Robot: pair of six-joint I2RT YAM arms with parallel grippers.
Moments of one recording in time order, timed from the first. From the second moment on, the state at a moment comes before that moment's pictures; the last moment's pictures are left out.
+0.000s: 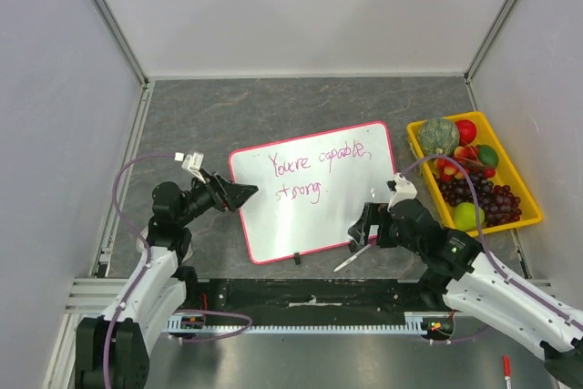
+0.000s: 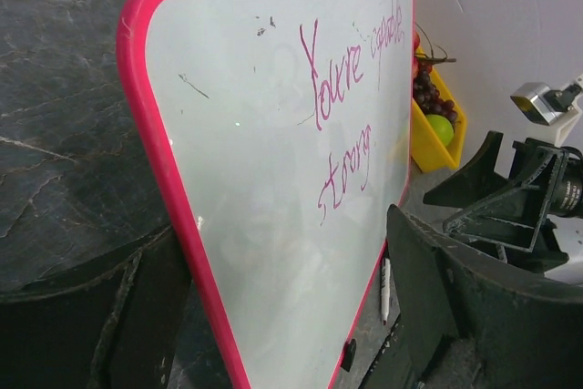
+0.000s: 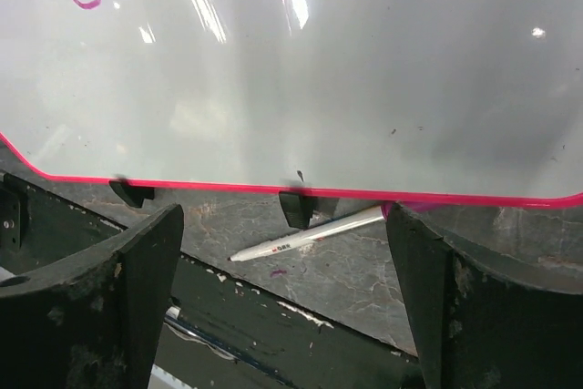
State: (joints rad) left arm -0.09 0.79 0.21 0.46 0.75 -0.63; right arm 0.81 0.56 0.44 -0.60 0.13 0.75
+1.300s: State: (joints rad) left arm -0.09 0.77 0.63 -0.16 0.55 -0.59; right arm 0.81 1.07 0.84 -0.40 0.19 0.58
